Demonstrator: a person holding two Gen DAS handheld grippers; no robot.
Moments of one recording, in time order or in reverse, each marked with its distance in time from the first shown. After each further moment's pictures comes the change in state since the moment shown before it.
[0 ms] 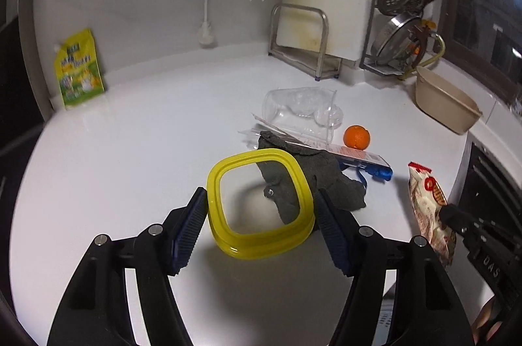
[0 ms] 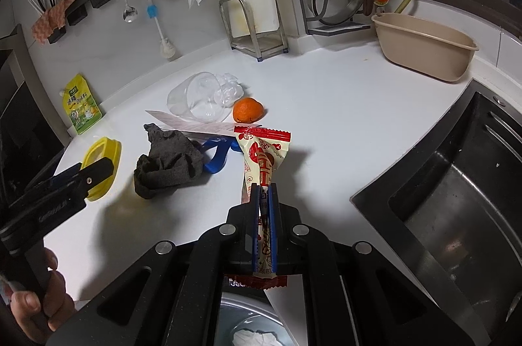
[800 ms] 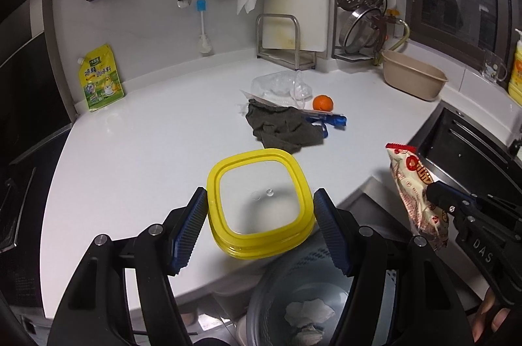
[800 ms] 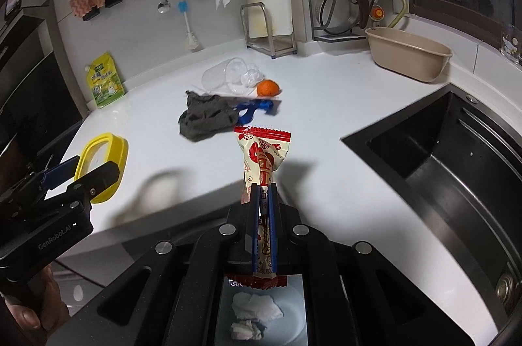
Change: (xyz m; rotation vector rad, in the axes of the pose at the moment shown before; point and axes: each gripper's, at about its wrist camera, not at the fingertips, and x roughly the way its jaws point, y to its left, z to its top) left arm -0.103 -0.013 -0.073 0.074 -0.031 0.006; right arm -0.088 0.032 -0.071 -0.076 -0.020 -0.020
